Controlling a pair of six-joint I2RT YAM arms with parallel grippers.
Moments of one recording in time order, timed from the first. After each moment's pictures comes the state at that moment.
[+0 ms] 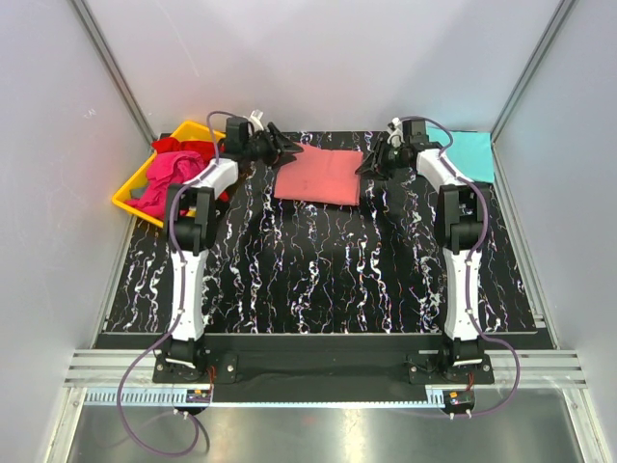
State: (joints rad) left arm -0.15 2.41 1.92 0.03 0.74 -0.88; right arm 0.11 2.42 2.03 -0.47 -0.68 0.50
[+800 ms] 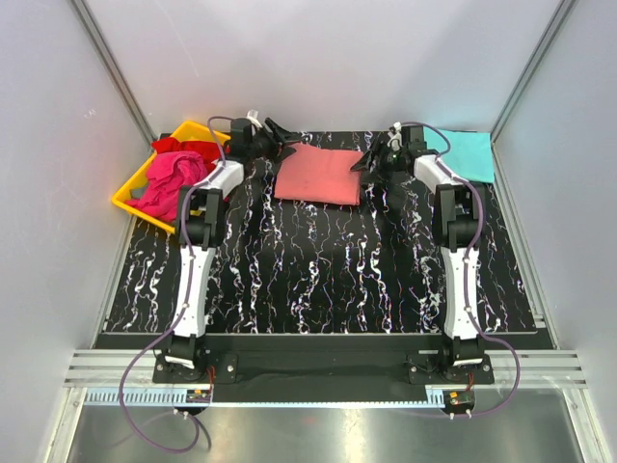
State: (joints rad) left arm -0.15 2.66 2.17 0.19 0.62 -1.09; right arm 0.10 2.51 2.03 -0.30 -0.68 0.62
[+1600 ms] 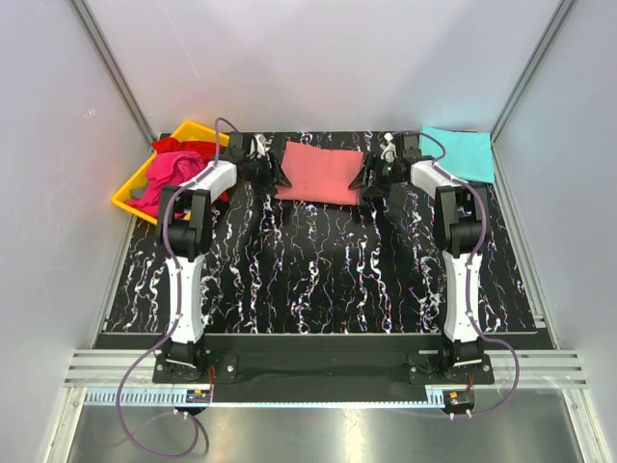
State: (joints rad) left arm -0.17 2.29 1.79 -0.37 0.49 -0.50; right arm 0.15 2.36 1.81 -0.36 -0.62 0.45
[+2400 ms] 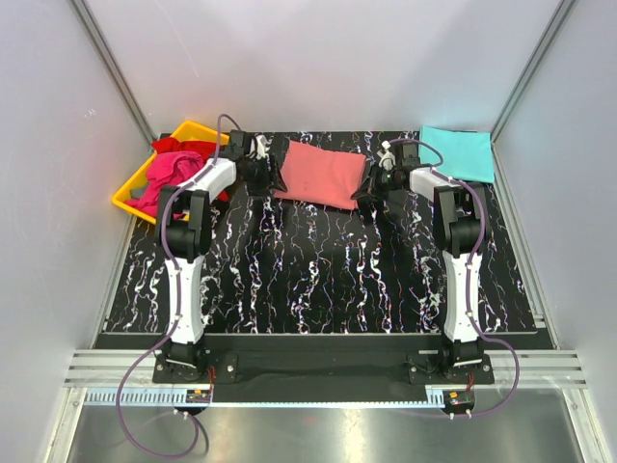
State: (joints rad) left arm -0.18 2.28 1.81 -0.49 0.42 -0.36; right arm 0.15 2.36 1.71 -0.27 -0.71 0.46
